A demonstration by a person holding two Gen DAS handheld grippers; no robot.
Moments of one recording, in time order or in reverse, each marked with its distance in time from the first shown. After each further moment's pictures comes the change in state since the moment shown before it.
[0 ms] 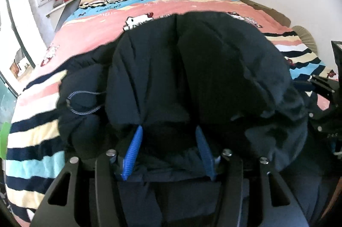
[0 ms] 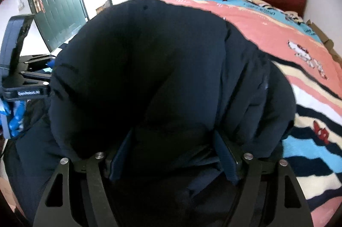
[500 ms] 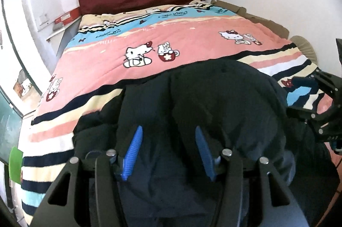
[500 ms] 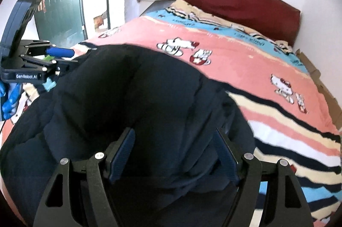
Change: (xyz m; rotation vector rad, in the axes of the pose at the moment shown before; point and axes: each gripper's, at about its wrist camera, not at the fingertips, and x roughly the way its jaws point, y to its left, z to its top) left arm -0.014 -0.011 0.079 0.053 -0.094 0.019; right arm -0.040 -0.015 0.048 -0.084 -0.132 -0.100
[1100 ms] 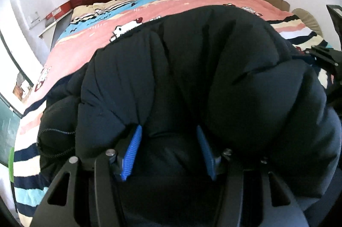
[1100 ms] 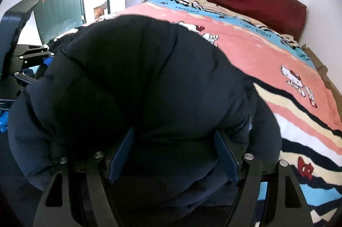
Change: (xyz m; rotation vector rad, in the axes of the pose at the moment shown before) left arm 0.067 -0.024 -0.058 0.059 0.088 0.029; right arm 0.069 0.007 -0.031 -0.012 0.065 0.006
